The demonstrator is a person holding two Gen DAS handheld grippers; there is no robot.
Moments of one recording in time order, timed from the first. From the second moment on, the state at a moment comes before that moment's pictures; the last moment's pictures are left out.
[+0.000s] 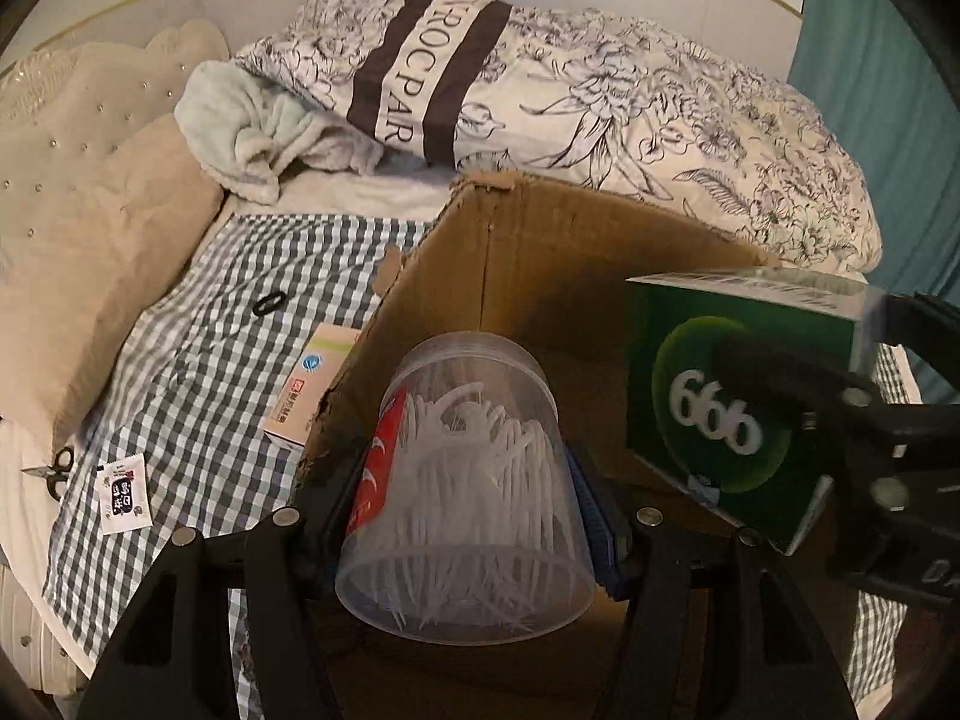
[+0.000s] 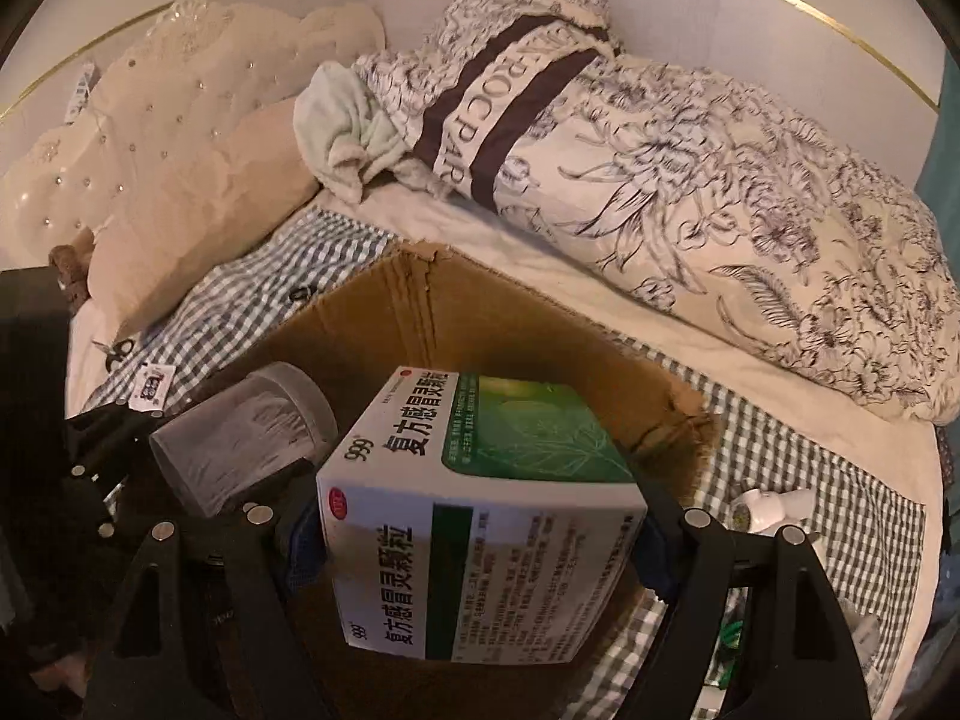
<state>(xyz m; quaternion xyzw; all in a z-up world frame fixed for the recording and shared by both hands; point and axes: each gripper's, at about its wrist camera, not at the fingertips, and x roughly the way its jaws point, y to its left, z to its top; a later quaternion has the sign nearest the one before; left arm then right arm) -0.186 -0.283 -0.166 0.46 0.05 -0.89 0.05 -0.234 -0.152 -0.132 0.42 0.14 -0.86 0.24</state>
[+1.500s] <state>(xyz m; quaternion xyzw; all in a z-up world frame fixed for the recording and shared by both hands) -0.105 -0.241 -0.032 0.34 0.05 -0.93 0.09 -0.147 -0.069 -0.010 0.30 0.11 -0.93 0.17</state>
